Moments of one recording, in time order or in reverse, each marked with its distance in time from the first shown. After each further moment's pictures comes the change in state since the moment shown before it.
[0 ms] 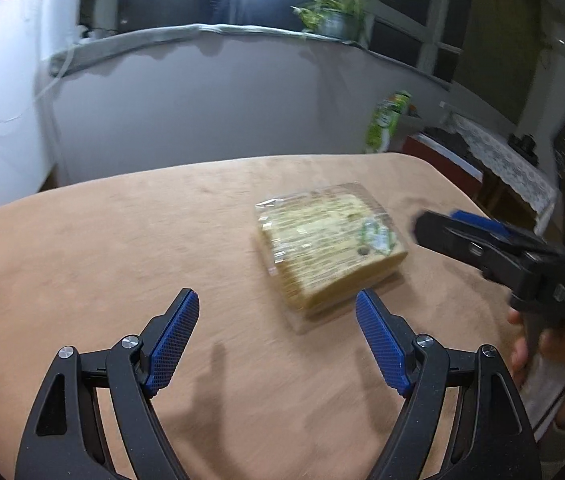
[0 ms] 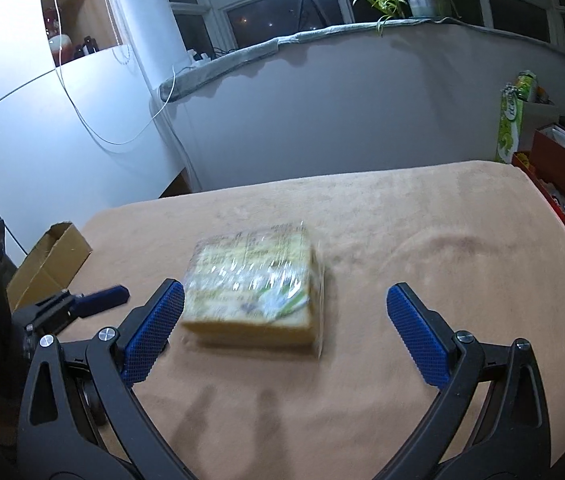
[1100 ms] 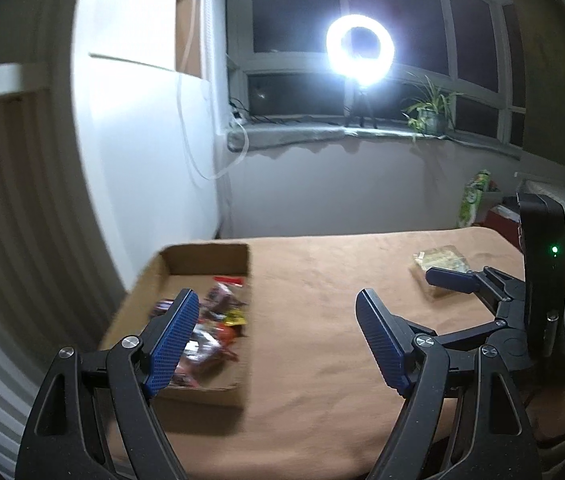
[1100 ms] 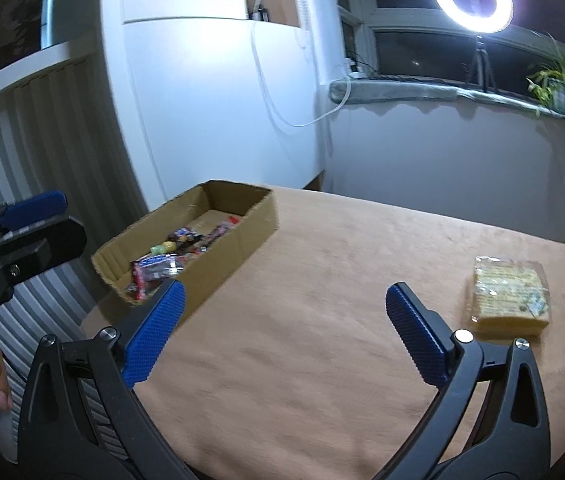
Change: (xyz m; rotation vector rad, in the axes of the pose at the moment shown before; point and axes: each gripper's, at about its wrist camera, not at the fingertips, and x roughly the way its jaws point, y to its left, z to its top) left arm -0.242 0.081 -0.061 -0.092 -0.275 0.386; right arm -0.054 0.244 -0.059 -0.303 -0.076 0.204
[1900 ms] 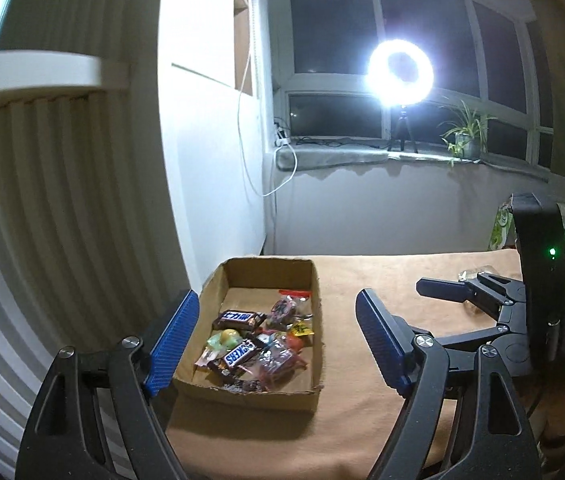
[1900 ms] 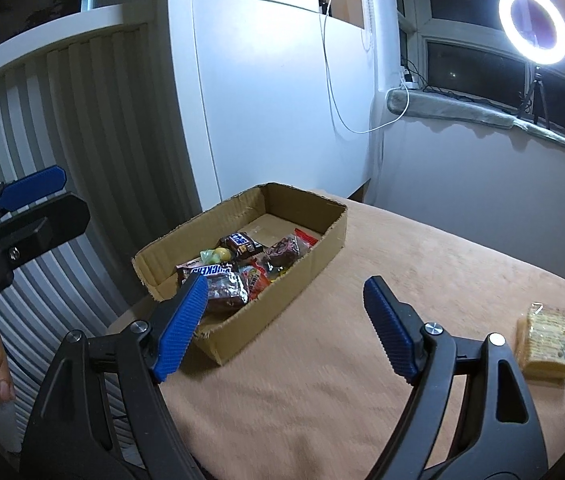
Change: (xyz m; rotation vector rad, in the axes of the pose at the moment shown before) left arm -0.039 0.060 -0.006 -0.029 -0.095 0.135; right arm 0.024 0.088 0.025 -0.147 0.025 0.090
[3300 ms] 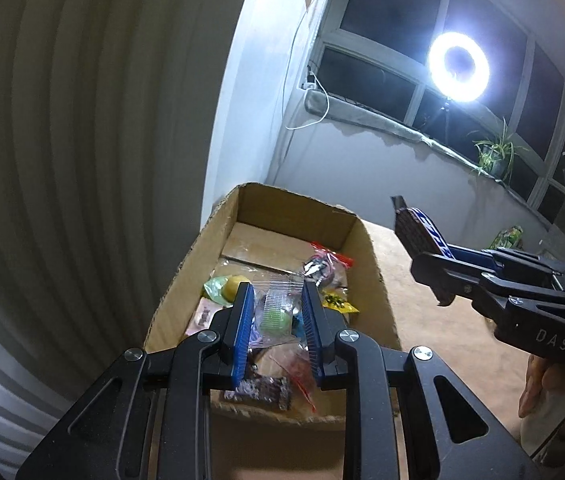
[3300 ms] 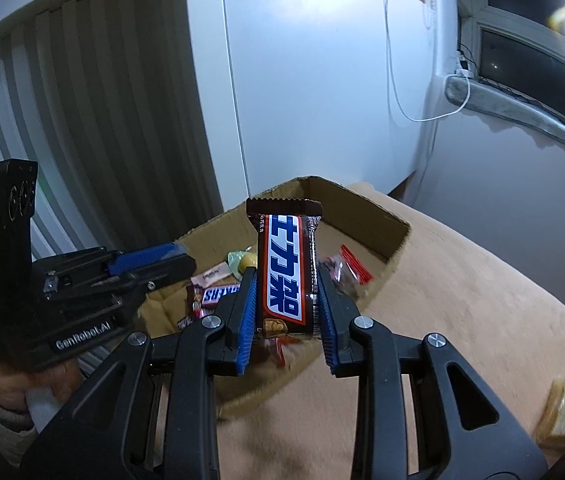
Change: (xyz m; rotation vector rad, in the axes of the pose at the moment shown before) left arm 0.119 0.077 -0.046 -0.283 0.186 -0.114; right arm 0.105 0.029 0.049 -0.107 0.126 0.123
